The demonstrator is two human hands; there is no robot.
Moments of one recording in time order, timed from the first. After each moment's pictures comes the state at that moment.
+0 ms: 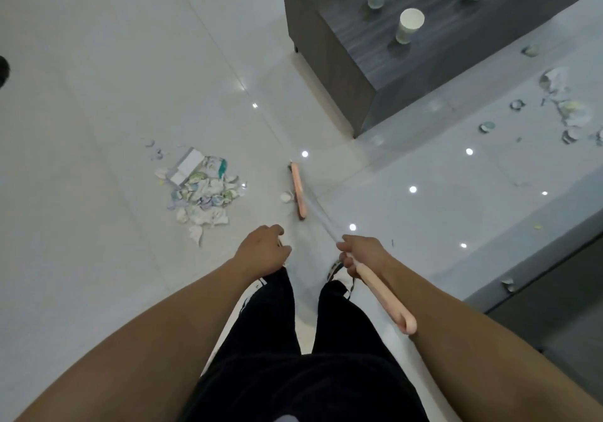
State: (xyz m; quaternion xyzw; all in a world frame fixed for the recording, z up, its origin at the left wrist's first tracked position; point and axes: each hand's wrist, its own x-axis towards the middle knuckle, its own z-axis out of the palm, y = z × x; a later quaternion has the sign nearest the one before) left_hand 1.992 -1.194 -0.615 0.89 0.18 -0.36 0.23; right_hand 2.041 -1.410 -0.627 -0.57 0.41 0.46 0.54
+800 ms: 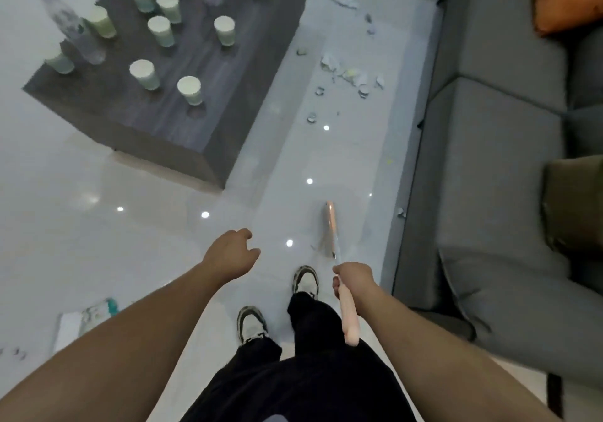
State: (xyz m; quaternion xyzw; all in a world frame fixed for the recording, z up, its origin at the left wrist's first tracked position) left_hand 2.161 -1.343 -0.599 0.90 -0.16 -0.37 0.15; right_hand 2.006 -1.552 -0.593 -0.41 0.67 0.14 0.60
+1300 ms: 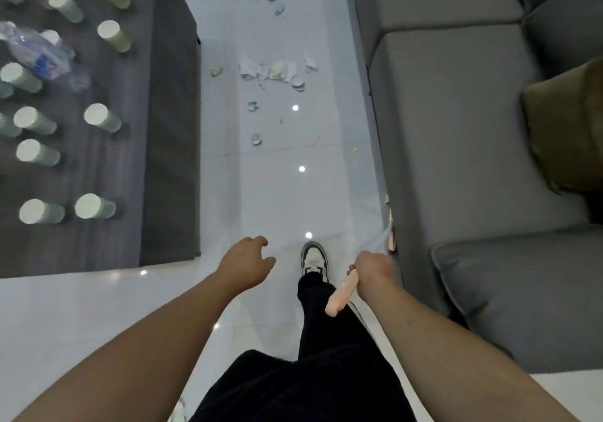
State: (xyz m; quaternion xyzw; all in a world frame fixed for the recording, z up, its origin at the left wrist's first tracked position) left_hand 2.271 -1.611 -0.611 0.86 -0.32 -0.40 0.01; right_hand 2.077 -1.761 -0.650 -0.26 0.80 -0.03 0.54
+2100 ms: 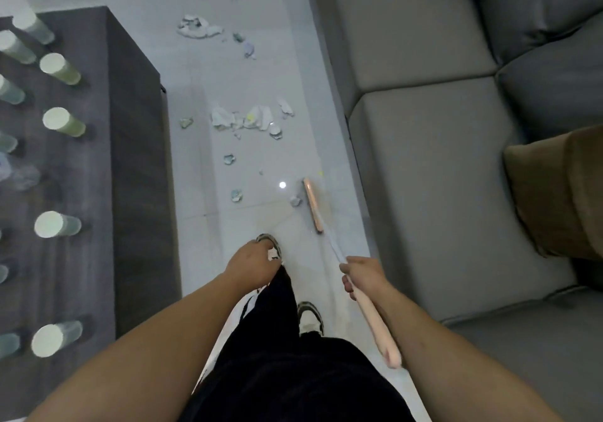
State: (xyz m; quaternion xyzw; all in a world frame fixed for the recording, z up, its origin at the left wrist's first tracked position) left_hand 2.433 -1.833 -0.619 0.82 -0.38 -0.43 0.02; right_hand 2.222 -1.944 -0.631 -0.33 0.72 0.05 0.61
